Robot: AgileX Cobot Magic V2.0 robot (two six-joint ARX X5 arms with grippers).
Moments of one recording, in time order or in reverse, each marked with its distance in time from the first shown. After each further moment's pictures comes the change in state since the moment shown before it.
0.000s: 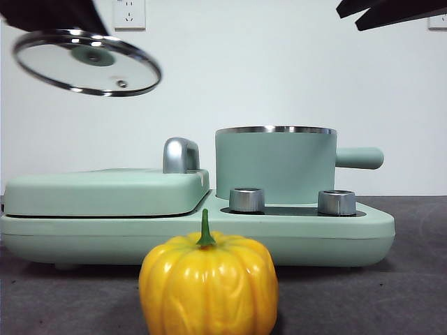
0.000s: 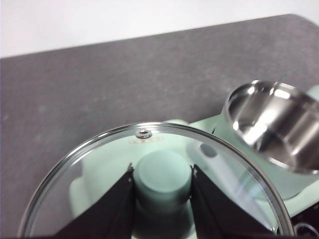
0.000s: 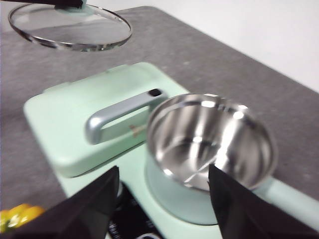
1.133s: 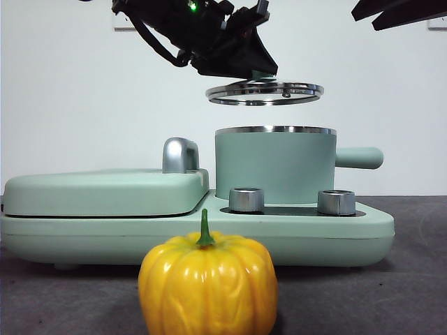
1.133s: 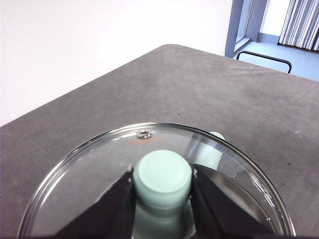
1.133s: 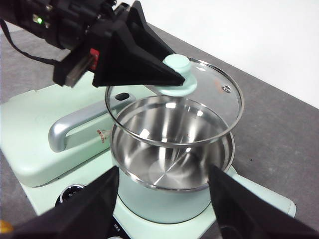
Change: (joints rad) left arm -0.284 0.626 0.295 0.508 0.151 0.145; right arm -0.102 0.000 0.000 0.044 0.001 0.000
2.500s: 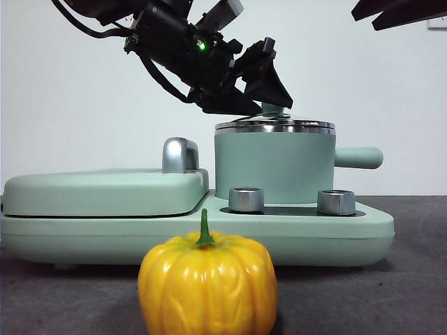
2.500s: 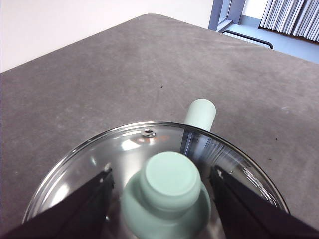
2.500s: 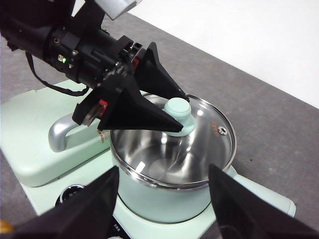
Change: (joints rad) left arm 0.005 0.113 0.000 0.023 0.078 -0.017; right arm 0.000 0.000 0.000 0.000 0.000 0.000
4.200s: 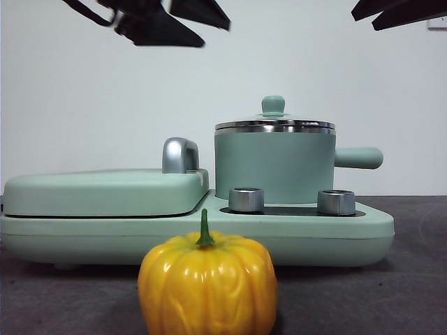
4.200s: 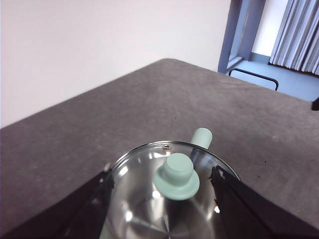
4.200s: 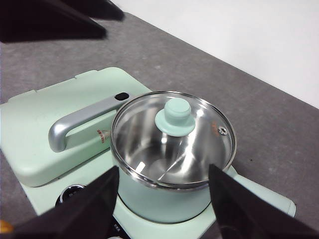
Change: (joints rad) left arm 0.104 -0.366 -0.179 -0.066 0.053 -0.021; right arm 0.000 0.000 0.000 0.000 0.000 0.000
